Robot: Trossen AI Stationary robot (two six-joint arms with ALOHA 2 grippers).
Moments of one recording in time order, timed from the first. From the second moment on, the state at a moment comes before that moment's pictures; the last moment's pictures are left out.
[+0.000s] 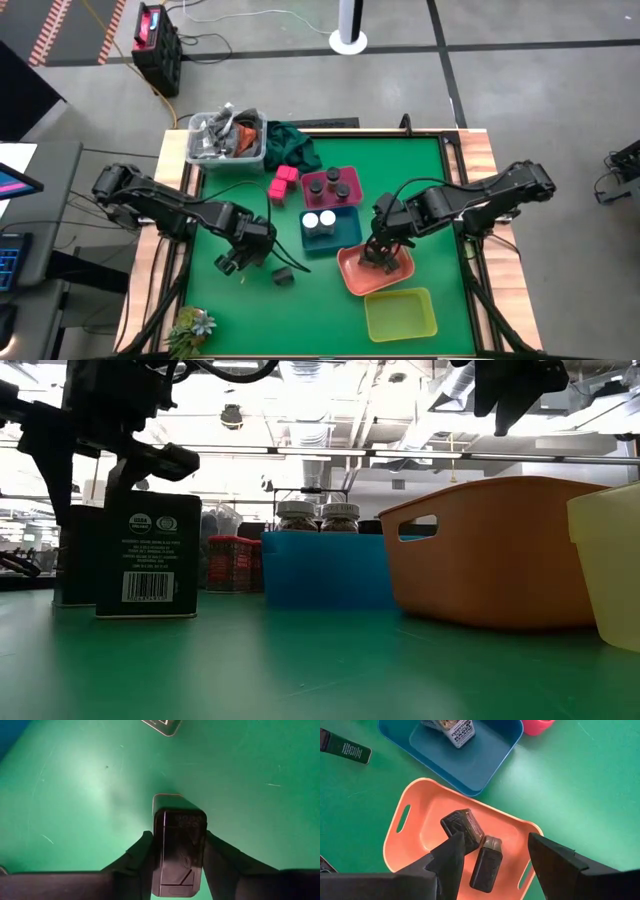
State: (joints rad) left arm -0.24 1.42 0.98 -0.93 0.08 0.44; right arm 0.30 1.48 1.42 -1.25 0.22 1.10
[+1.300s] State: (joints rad) left arm -0.16 1.82 1.89 -1.03 0.03 0.47; right arm 0.32 1.25 1.42 -1.49 0.22 1.19
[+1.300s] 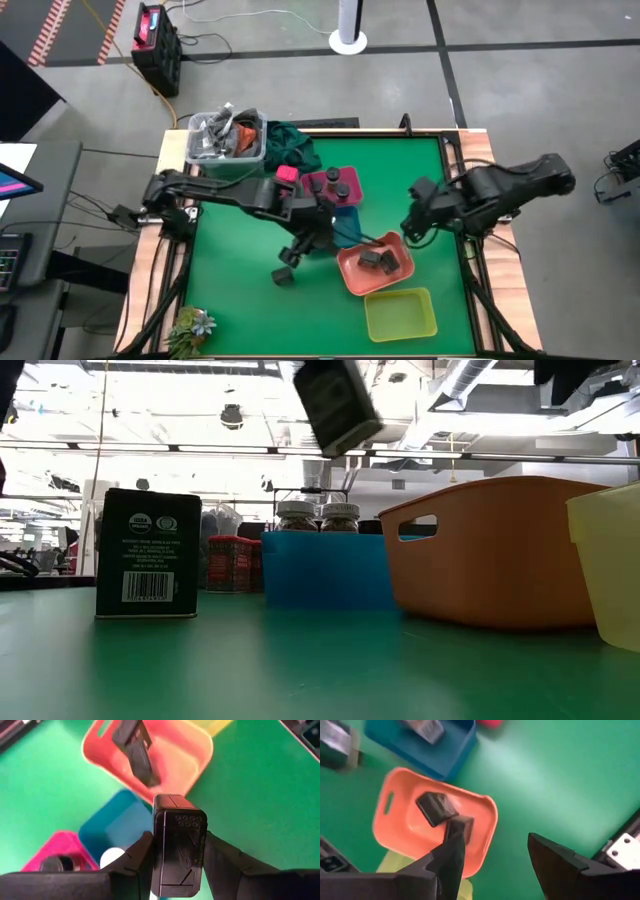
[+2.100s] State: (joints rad) left arm -0.18 2.13 2.07 -0.82 0.13 0.33; right arm 0.38 0.96 1.13 -1.29 0.32 1.21
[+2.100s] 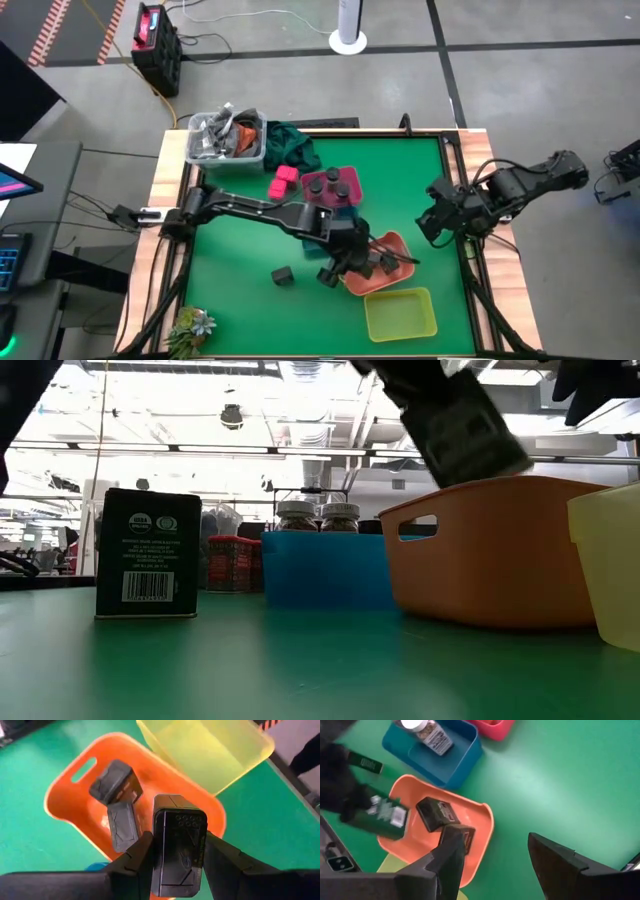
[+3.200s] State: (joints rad) left arm -0.22 2.21 2.07 -0.87 -0.08 0.53; right arm 0.41 0.97 1.14 -1.28 0.35 1.23
